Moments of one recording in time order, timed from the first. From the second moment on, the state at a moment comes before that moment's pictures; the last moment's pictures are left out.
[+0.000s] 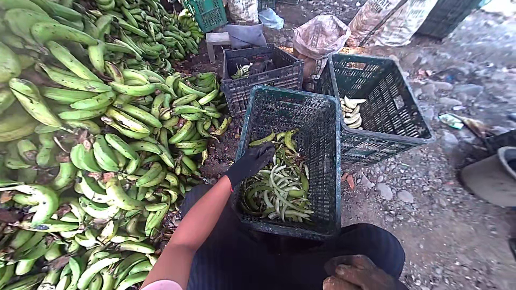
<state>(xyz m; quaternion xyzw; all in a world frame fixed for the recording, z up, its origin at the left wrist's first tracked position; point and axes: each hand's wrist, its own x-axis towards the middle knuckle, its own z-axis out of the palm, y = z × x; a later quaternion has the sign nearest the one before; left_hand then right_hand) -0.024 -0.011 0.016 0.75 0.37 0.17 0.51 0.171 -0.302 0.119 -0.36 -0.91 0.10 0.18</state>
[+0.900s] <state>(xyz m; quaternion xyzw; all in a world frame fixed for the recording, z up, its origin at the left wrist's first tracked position) 0.133 -0.077 -0.157 0.89 0.38 -0.17 0.16 0.263 -0.128 0.010 -0.34 -0.13 0.60 0.71</state>
